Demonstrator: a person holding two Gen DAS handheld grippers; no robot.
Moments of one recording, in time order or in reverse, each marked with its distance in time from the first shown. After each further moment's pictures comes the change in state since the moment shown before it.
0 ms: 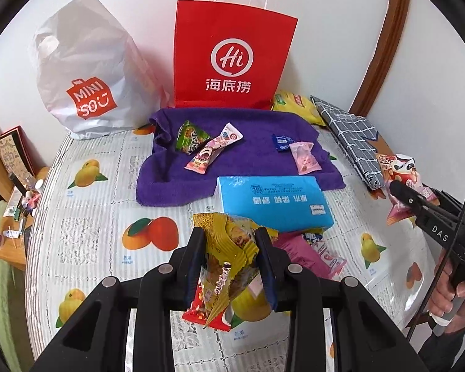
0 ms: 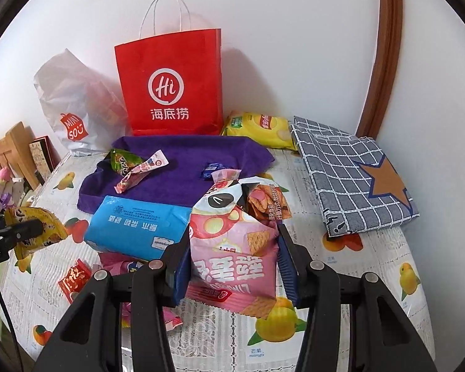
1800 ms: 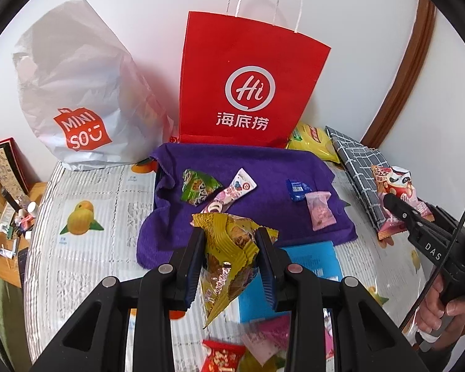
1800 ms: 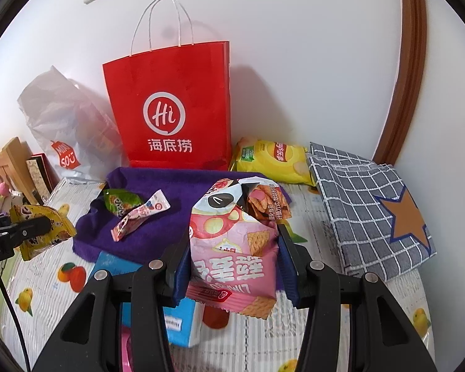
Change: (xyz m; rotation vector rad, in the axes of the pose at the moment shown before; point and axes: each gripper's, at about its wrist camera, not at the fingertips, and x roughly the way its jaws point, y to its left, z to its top) left arm 0.040 0.021 0.080 -0.059 -0.032 -0.010; right arm 0.059 0.017 0.073 0.003 -0.026 0.024
